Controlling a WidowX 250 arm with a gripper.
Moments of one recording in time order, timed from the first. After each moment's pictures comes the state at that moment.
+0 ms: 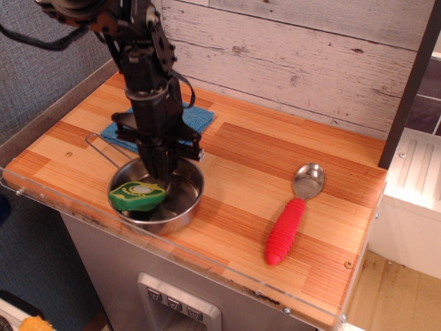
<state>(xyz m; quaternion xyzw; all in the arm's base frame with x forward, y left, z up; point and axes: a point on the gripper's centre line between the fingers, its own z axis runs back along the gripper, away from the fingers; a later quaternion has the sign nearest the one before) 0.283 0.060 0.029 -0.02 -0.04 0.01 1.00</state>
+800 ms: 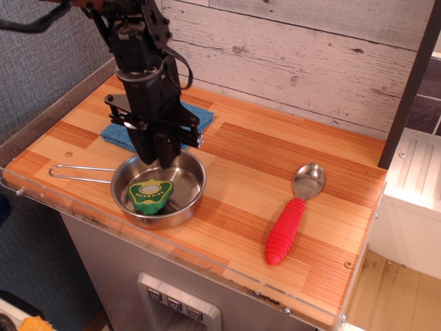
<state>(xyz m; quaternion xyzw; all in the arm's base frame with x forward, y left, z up) 0.270 0.050 0.055 -0.01 -0.06 -0.01 1.00</state>
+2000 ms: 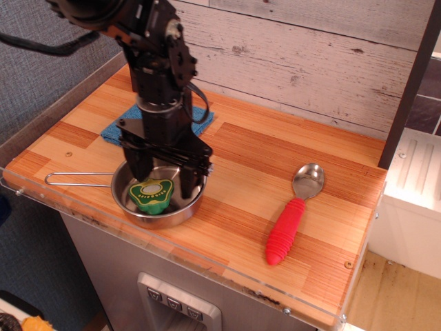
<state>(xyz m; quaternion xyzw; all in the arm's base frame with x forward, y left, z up) 0.265 0.047 0.031 0.03 -0.04 0.03 1.00</state>
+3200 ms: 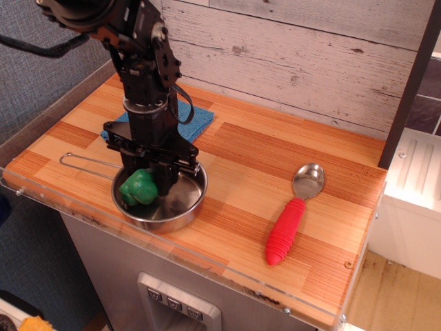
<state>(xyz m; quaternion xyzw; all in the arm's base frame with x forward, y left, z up) 0.267 0.058 0.029 0.02 -0.03 0.04 1.00</state>
